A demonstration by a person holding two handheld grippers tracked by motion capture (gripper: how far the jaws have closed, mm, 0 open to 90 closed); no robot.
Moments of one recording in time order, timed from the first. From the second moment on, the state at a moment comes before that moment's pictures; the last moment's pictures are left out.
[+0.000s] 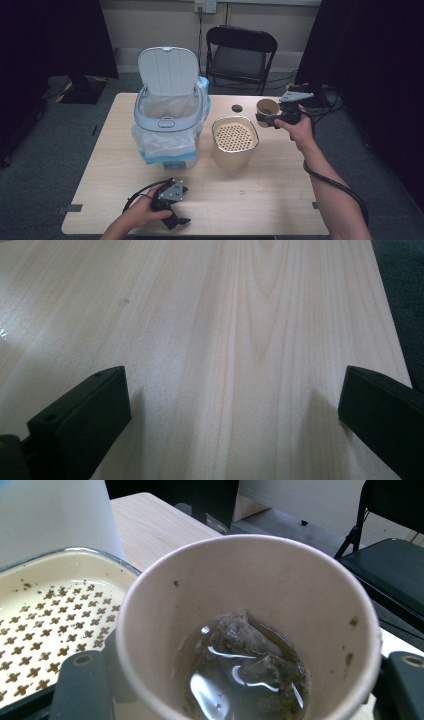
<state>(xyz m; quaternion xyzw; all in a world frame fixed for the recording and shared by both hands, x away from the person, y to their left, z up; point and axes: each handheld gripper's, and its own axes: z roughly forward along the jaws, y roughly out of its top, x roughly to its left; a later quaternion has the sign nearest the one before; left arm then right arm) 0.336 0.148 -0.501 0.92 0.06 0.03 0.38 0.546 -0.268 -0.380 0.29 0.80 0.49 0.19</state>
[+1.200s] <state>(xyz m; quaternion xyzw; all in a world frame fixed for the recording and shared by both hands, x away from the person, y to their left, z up) 0.336 0.148 -0.500 0.92 0.06 0.03 0.38 0.561 -0.249 -0.364 0.27 0.80 0.49 0.21</state>
